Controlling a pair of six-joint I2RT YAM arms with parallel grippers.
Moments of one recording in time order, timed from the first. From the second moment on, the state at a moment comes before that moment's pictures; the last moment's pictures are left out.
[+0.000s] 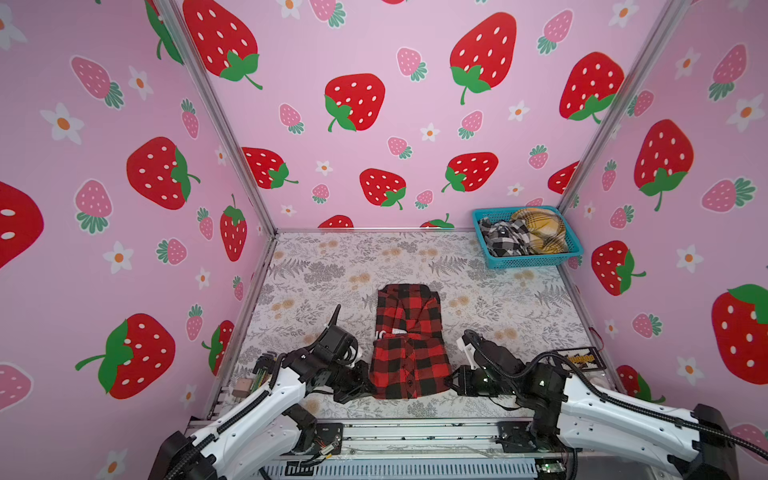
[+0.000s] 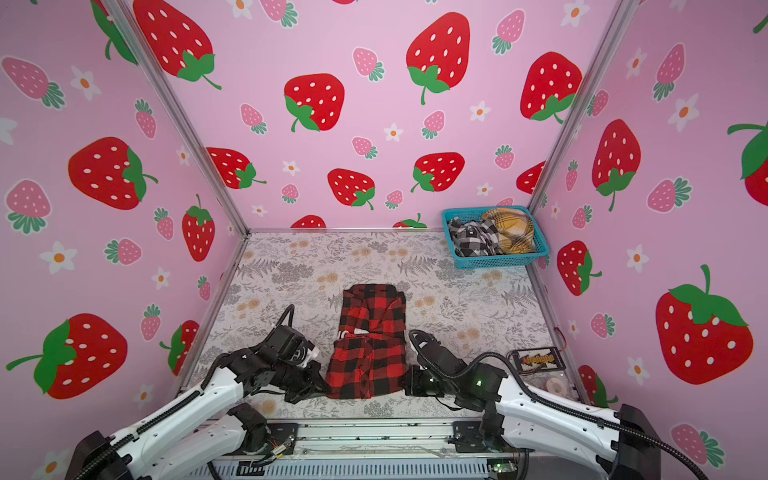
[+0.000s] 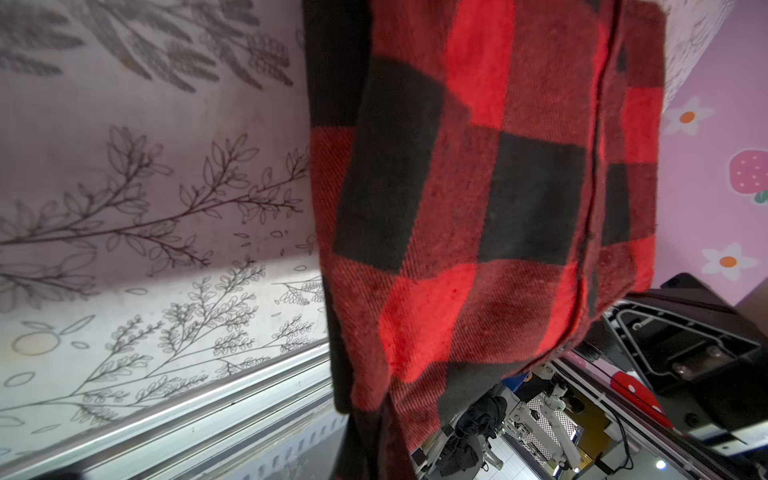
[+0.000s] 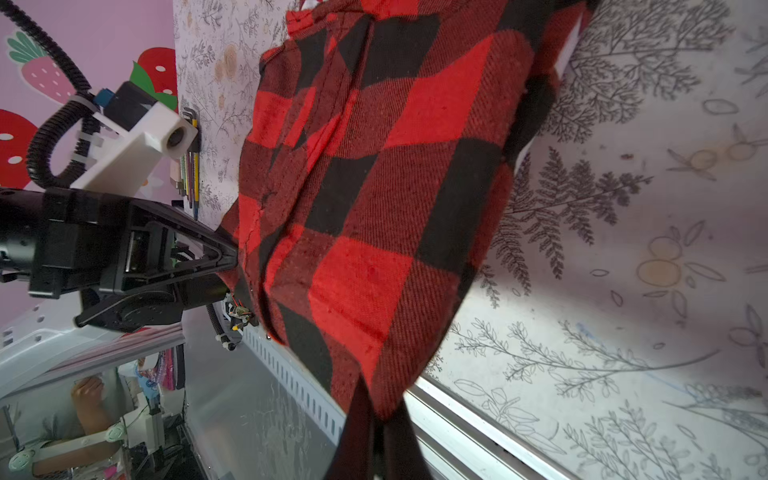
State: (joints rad) left arm -0.57 0.88 0.48 -0.79 0.60 -0.92; right arm 1.16 0.82 0.48 -0.45 -0.13 1.05
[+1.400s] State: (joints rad) left arm -0.34 1.15 0.95 -0.84 0.45 -0.93; right arm 0.82 1.23 0.98 -0.49 -0.15 0.80
